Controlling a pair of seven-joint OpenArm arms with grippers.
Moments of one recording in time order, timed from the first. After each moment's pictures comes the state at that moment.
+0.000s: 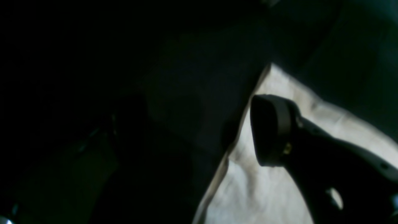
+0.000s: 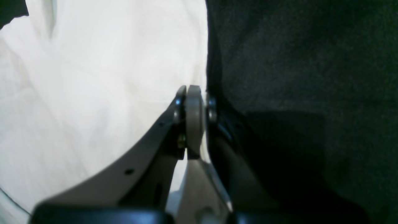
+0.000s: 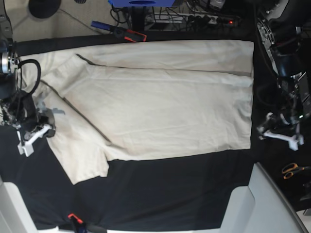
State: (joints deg) left arm -16.6 -22.8 -19.6 48.8 -24.3 -5.9 33.4; right arm 29.4 22.0 -2.8 14.5 24.9 33.9 -15.9
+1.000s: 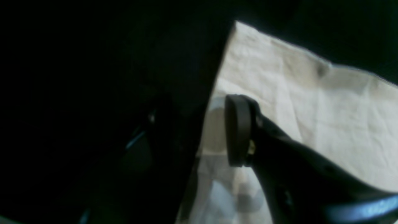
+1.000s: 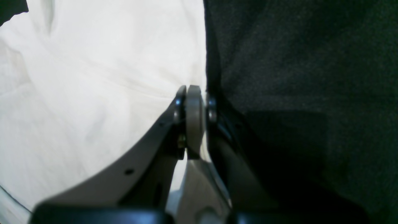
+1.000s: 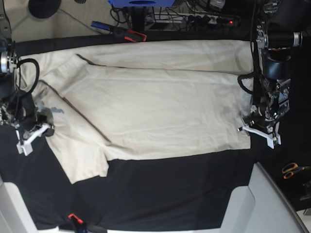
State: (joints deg) left arm -17.1 -21.2 -5.5 35.8 -25.1 -5.9 16.7; right arm 29.2 22.4 -2.8 14.5 24.8 34.3 -16.1
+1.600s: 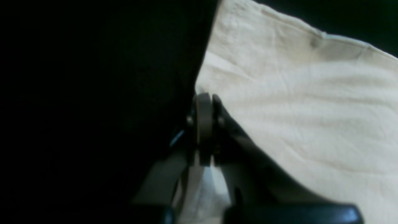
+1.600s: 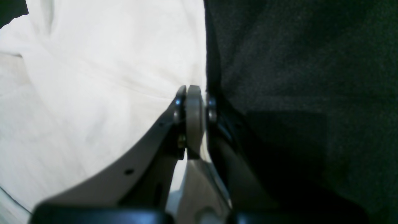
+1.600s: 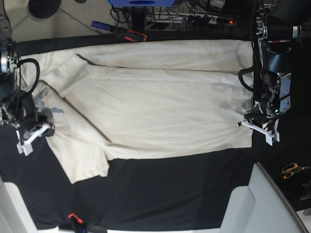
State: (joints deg) left arm -14.6 -21.5 -5.8 41.1 -25.2 -6.0 23.1; right arm 29.2 22.3 -2.8 14.5 24.8 34.2 -16.0
